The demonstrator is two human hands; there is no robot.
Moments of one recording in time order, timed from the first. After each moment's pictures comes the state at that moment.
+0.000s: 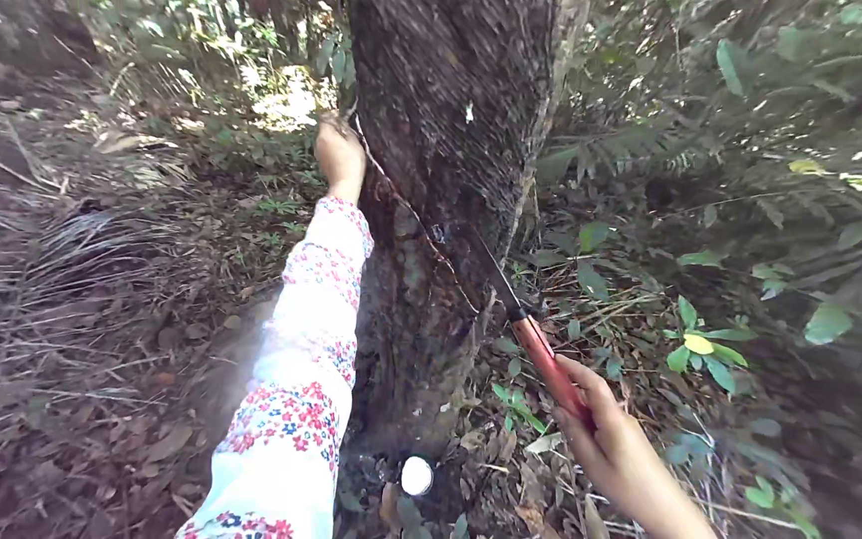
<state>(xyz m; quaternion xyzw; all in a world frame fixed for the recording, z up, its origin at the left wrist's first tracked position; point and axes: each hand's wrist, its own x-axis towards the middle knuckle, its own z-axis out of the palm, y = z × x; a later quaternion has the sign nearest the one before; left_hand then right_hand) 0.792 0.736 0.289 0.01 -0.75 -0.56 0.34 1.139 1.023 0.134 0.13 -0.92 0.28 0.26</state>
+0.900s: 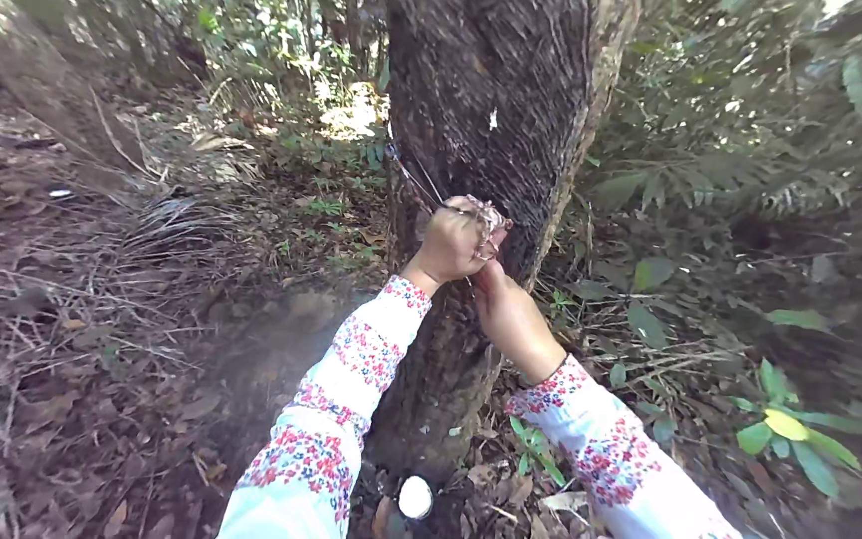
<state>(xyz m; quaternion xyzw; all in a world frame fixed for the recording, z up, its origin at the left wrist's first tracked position) 0.865 0.840 0.204 -0.43 -0.55 -0.27 0.67 0.975 0.968 0.193 0.16 -0.95 0.18 0.20</state>
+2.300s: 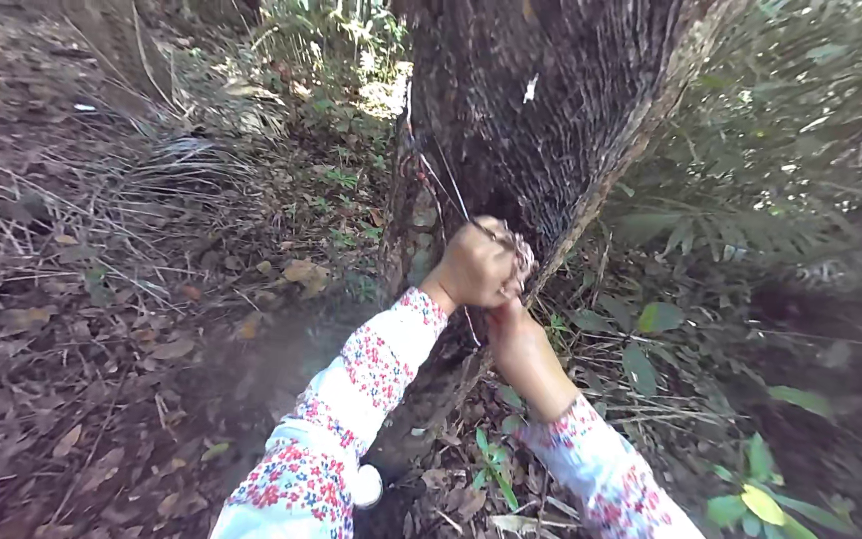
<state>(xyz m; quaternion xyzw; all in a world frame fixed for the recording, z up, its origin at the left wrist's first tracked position) 0.853 0.888 0.171 -0.40 -0.57 -0.23 0.68 0.939 1.030 0.157 0.23 -0.94 0.13 0.21</state>
